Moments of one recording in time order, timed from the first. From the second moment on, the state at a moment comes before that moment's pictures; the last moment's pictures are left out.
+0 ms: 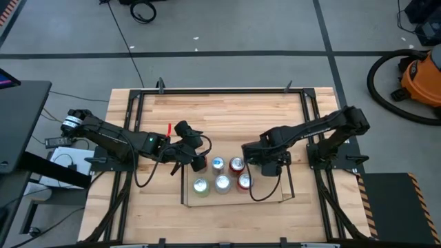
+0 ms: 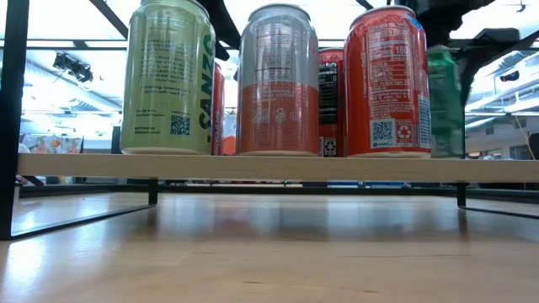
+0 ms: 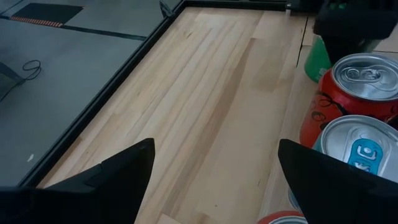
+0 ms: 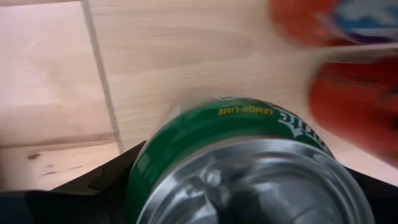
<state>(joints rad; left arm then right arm) -0.27 1.37 1.08 -0.45 -0.70 -0.33 0.18 1.61 1.27 -1.14 -0.07 -1.31</state>
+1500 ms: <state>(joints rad) -0.27 1.37 1.08 -0.45 -0.70 -0.33 0.23 1.63 1.34 -1.15 -0.04 -1.15</state>
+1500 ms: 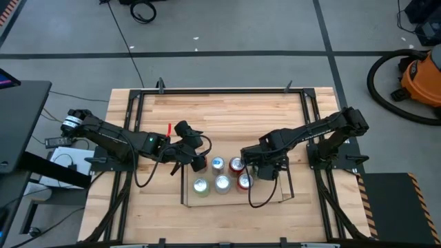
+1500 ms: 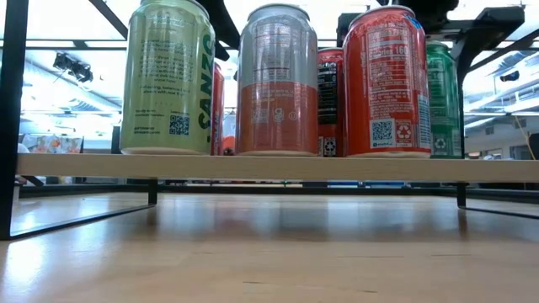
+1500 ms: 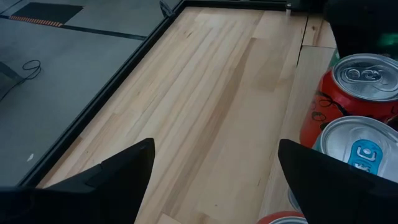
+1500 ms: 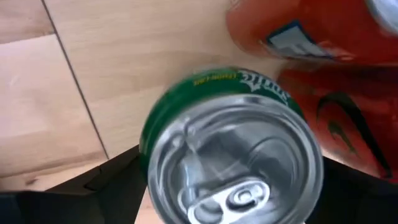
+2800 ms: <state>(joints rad) -0.27 1.37 1.08 -0.50 -0.70 -0.36 0.33 1.64 1.79 -1.50 0.22 0.17</state>
